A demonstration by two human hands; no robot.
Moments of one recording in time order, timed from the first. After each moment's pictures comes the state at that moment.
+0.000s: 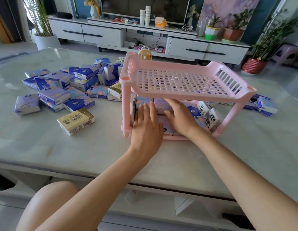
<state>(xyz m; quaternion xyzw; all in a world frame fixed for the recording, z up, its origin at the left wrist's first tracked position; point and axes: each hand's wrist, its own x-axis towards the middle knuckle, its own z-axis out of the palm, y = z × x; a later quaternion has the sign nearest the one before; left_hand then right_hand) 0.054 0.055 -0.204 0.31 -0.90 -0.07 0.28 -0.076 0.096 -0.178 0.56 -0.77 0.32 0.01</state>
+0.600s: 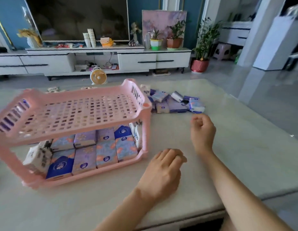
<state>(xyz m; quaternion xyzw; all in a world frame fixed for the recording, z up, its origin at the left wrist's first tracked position) -0.065 0.199 -0.206 -0.13 -0.90 -0.17 0.38 -0.221 0.265 -0.183 0.10 -0.77 0.61 0.17</state>
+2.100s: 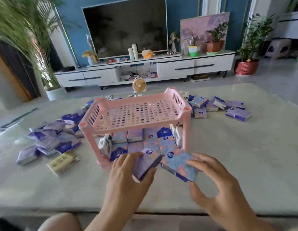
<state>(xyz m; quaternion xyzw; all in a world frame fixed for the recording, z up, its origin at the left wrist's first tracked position) 0.085 0.152 -0.153 0.29 -0.85 -0.19 0.39 -0.057 0.309 -0.170 0.52 -0.67 0.52 0.12</state>
